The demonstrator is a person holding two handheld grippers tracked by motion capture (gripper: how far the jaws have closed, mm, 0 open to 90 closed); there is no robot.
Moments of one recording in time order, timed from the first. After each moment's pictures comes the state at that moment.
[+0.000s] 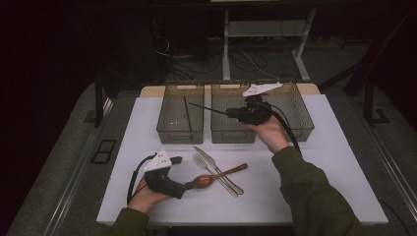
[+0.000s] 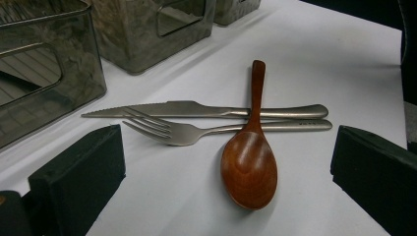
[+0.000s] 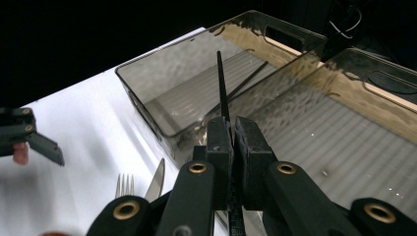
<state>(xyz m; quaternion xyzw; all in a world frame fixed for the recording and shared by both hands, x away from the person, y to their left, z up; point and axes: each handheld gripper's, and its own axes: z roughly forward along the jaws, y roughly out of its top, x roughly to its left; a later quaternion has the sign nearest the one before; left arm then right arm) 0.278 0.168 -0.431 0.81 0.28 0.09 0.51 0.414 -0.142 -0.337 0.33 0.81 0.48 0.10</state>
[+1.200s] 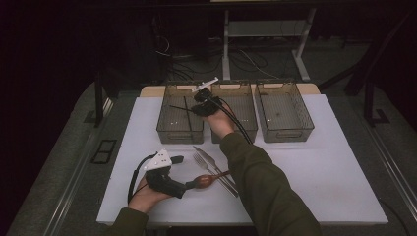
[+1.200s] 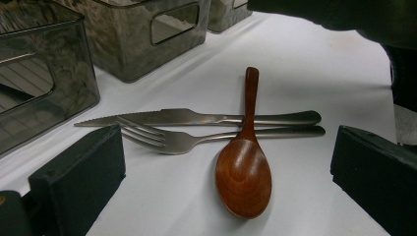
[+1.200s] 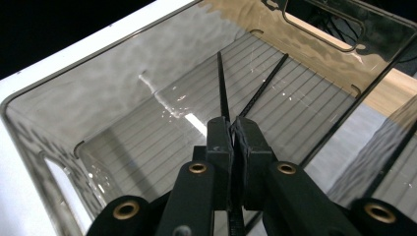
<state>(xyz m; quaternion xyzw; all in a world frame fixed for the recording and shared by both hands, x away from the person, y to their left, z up) 0.280 0.166 -0.429 0.81 0.27 0.08 0.52 0.486 -0.012 -0.380 0.36 0.84 0.38 0.12</state>
